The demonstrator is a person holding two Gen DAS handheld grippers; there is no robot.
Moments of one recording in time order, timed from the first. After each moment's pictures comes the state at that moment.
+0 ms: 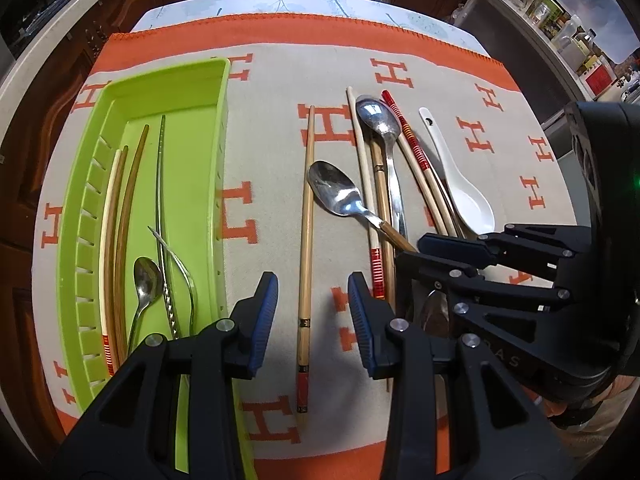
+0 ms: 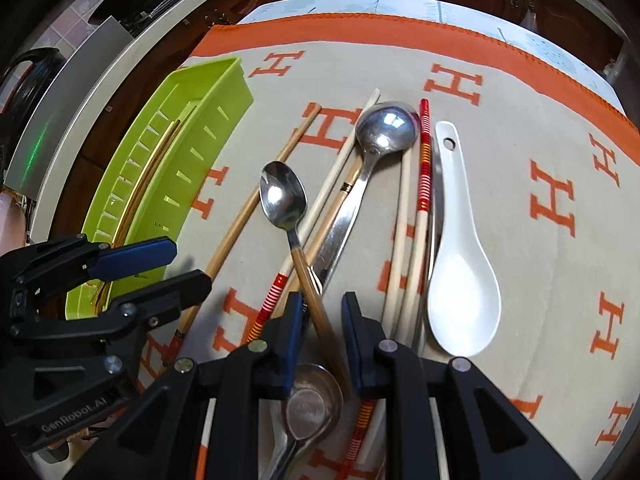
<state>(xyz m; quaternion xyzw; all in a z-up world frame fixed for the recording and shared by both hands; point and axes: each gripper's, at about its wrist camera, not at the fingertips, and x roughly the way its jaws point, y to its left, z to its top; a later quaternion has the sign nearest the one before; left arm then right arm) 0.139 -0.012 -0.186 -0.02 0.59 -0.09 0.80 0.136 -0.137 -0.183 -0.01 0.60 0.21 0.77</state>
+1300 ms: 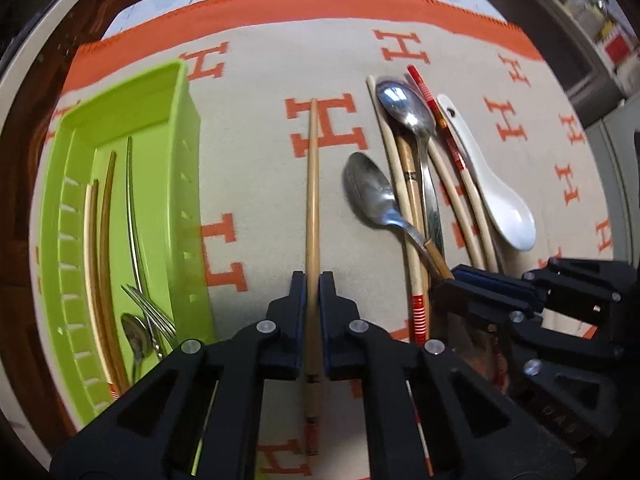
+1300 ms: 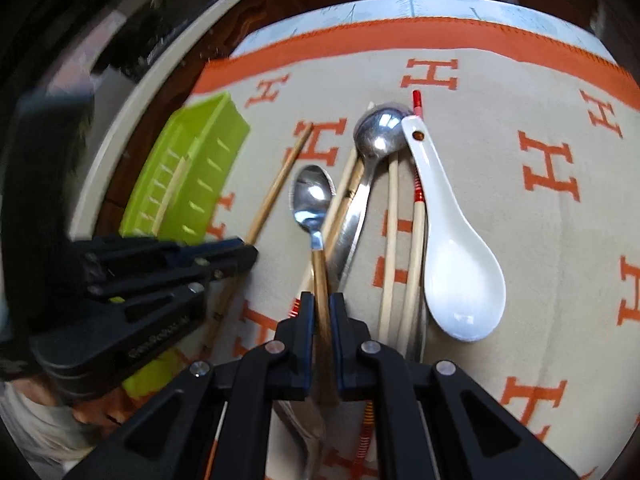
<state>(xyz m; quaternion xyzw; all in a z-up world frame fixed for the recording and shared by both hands) 0.185 -0.037 -0.215 0.02 0.63 -0.08 0.77 0.132 -0.168 -0.181 0.11 0.59 0.22 0.77</state>
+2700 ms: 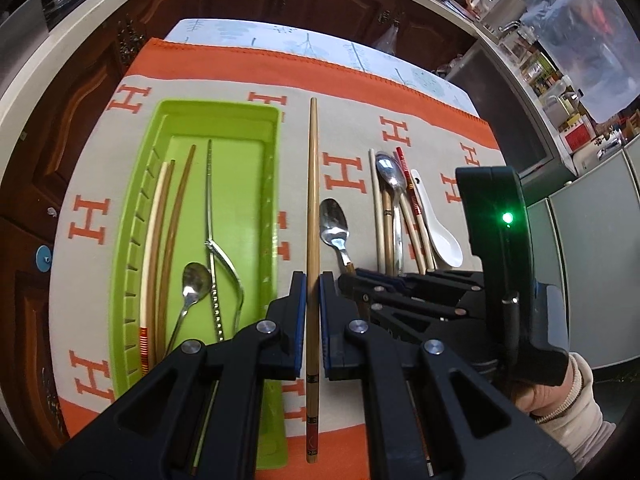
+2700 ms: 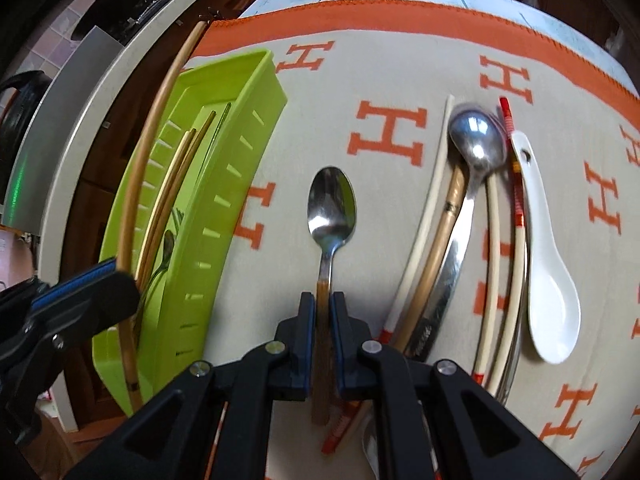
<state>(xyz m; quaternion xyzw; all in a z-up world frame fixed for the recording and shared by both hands) 0.125 0.047 -0.135 -0.11 0.55 -0.09 0.82 0.149 -0.081 -0.187 0.03 0.63 0.19 0.75</state>
